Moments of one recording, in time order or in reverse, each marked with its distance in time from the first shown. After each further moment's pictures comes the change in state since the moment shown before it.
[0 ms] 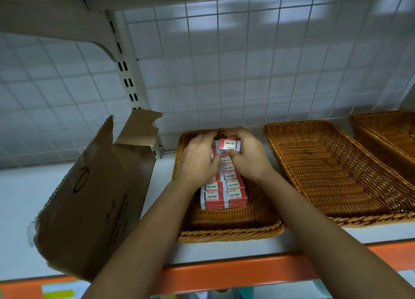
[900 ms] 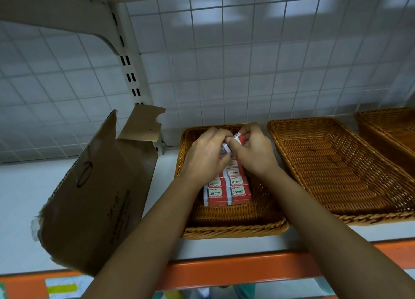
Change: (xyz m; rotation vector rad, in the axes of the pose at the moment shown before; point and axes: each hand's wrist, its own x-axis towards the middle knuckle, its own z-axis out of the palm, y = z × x) left_hand -0.001 0.006 0.000 -0.038 0.069 0.204; right_hand 0.002 0.003 0.003 0.075 0.117 0.109
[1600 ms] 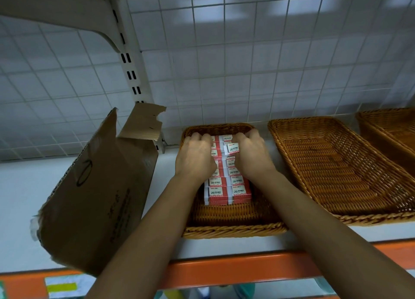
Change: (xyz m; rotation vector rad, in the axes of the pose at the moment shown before) left_hand -0.004 -0.002 -0.009 0.250 -0.200 -0.332; right_hand -0.007 -0.003 0.007 -0.526 -0.136 -0.062
